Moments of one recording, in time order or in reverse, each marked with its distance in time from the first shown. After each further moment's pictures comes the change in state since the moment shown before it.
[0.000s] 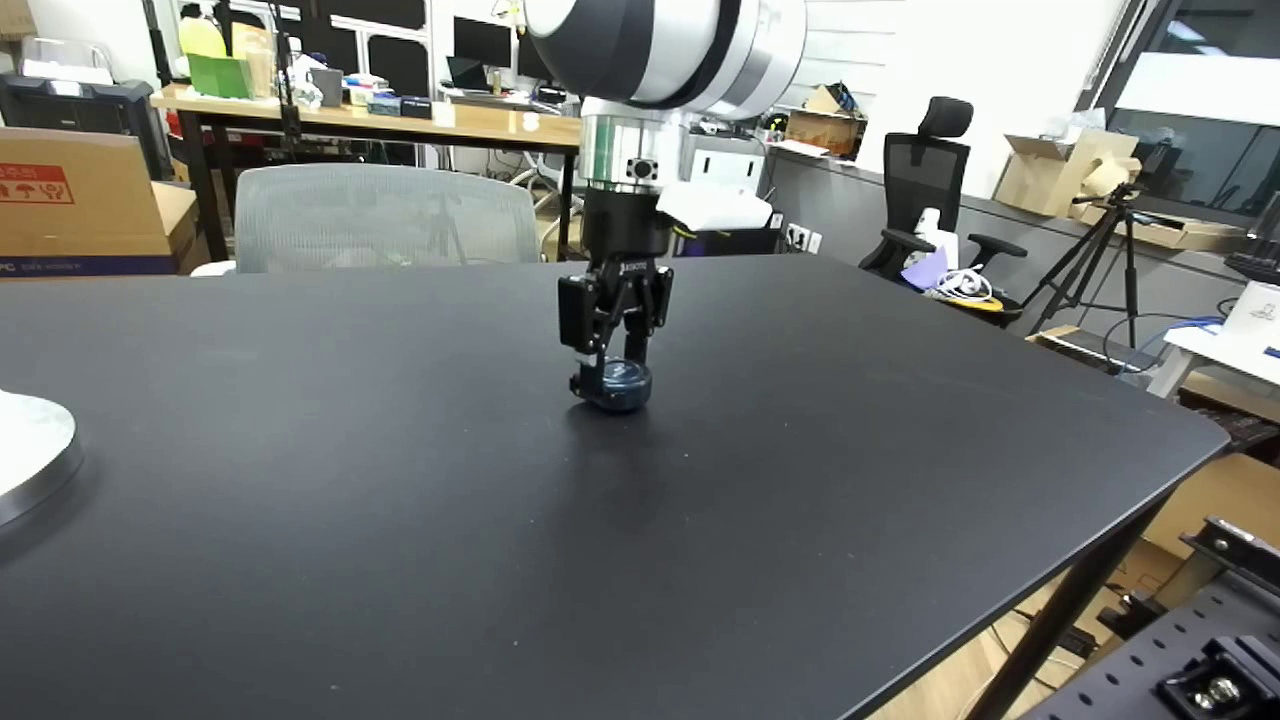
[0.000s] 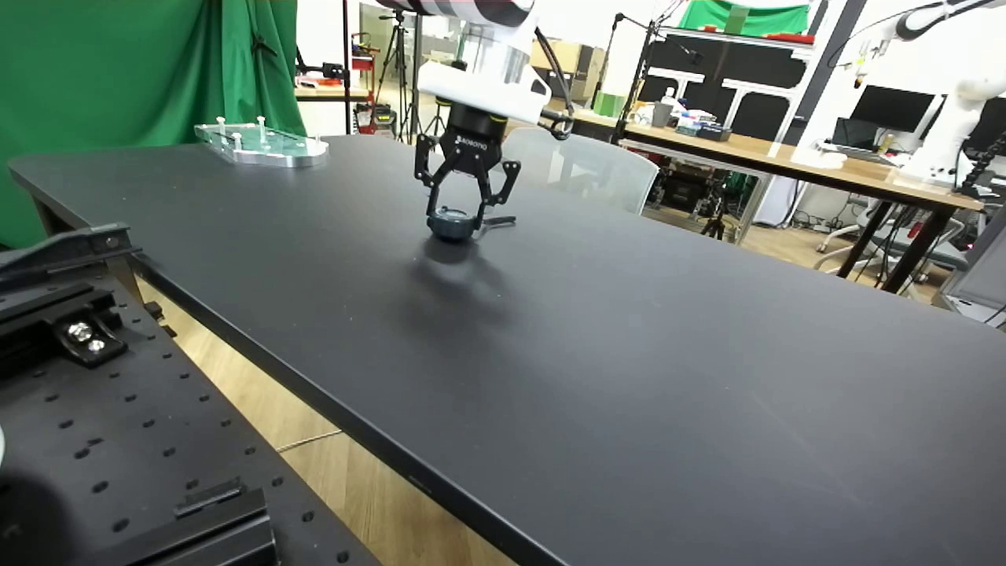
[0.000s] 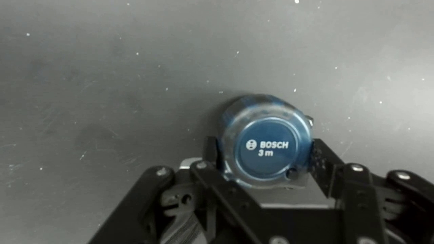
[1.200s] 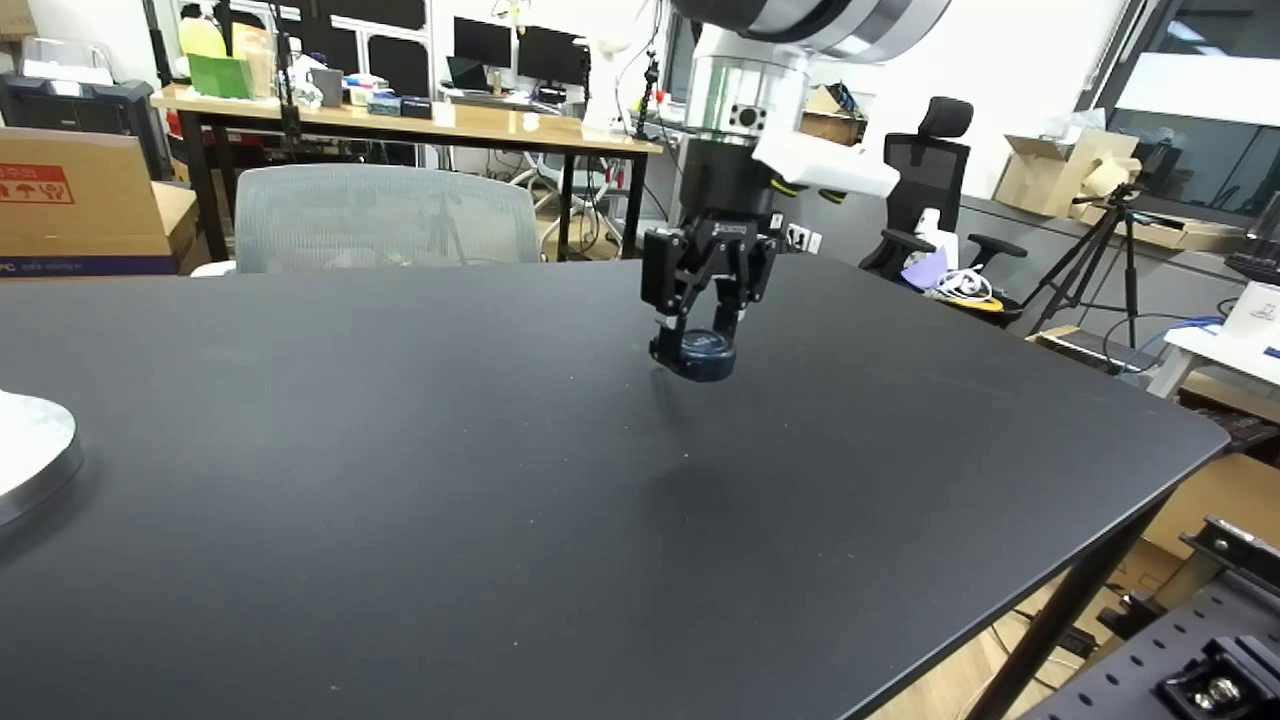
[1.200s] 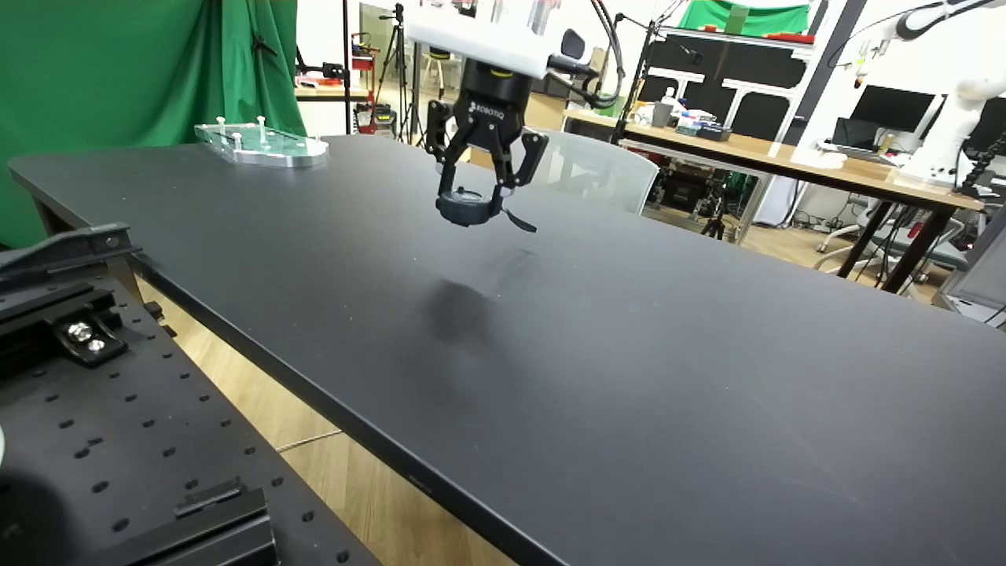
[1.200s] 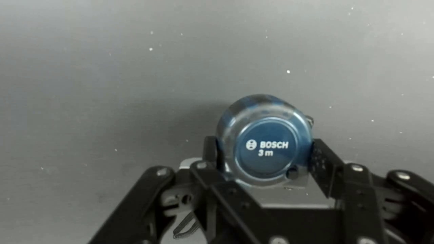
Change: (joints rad) arm -0.059 -0.246 -0.045 -0.249 0.108 0.062 0.094
